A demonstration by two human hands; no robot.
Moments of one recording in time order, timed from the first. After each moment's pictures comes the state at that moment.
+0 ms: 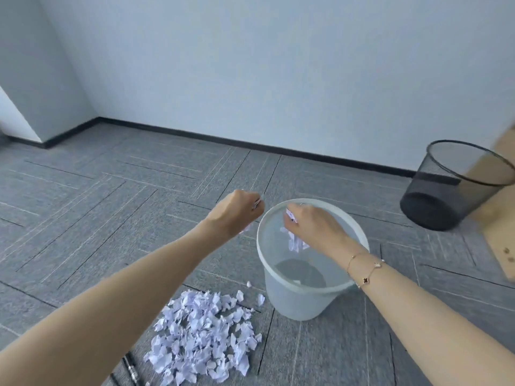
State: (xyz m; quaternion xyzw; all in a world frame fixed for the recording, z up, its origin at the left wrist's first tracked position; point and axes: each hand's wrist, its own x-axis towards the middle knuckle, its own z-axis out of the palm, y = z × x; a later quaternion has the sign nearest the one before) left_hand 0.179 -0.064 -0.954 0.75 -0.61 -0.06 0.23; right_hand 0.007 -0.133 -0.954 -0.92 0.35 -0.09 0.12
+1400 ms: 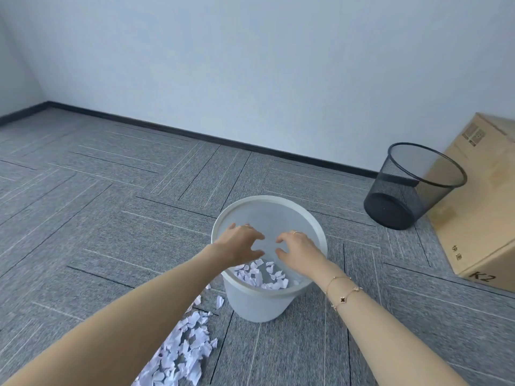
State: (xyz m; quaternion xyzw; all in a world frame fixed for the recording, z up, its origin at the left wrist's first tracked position) left_hand 0.102 -0.114 -1.044 0.71 -0.68 -0.17 0.08; right_hand -0.061 -0.175 -1.043 -0.89 0.42 -0.02 0.19
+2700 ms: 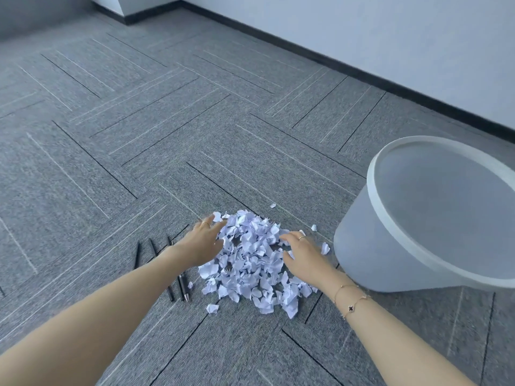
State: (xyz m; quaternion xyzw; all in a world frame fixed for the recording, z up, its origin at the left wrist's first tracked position) left_hand 0.278 0.145 -1.223 0.87 -0.40 -0.27 0.00; right_hand 0.094 -0.026 -1.214 -0.93 0.23 0.11 0.28
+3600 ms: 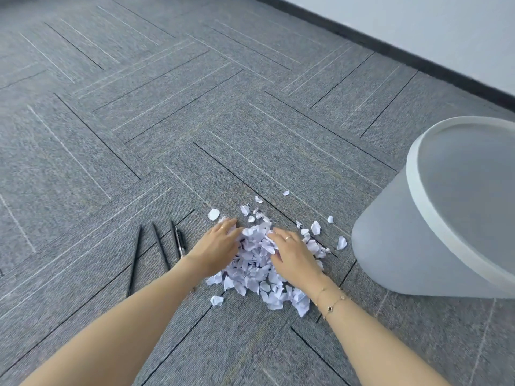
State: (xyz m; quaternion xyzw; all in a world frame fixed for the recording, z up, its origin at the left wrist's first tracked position) left_hand 0.253 0.149 -1.278 0.86 -0.45 -0.22 0.04; right_hand 0.118 0.001 -1.276 -0.94 0.17 0.10 0.27
